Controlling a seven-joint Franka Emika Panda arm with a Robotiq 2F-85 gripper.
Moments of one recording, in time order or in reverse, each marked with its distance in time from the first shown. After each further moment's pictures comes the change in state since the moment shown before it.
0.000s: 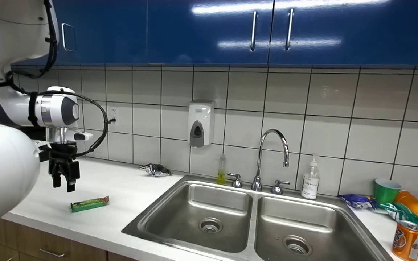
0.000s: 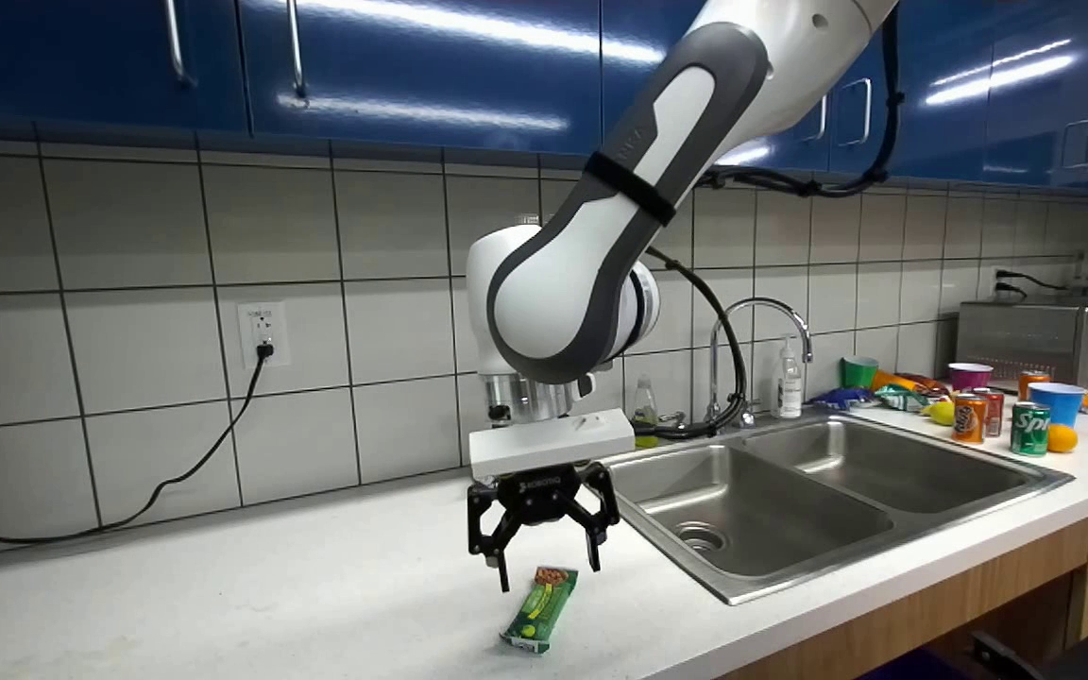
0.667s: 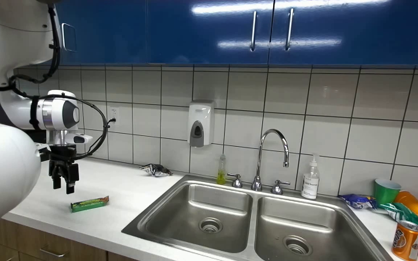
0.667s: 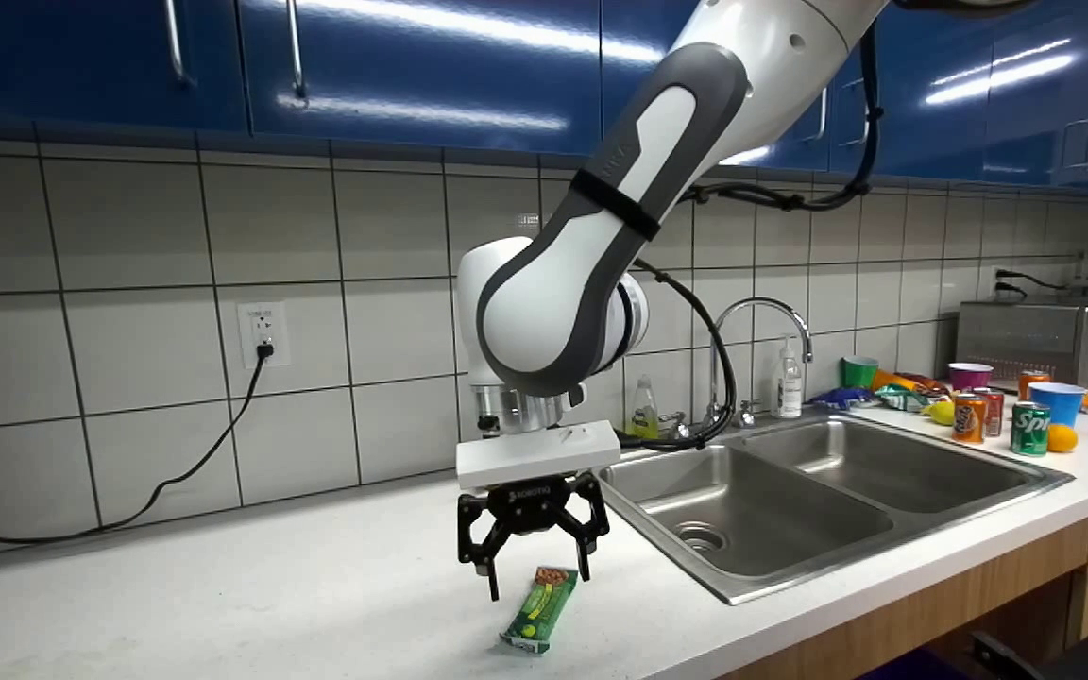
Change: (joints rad) arm 0.018 0.045 -0.013 0.030 -0.006 0.015 0.024
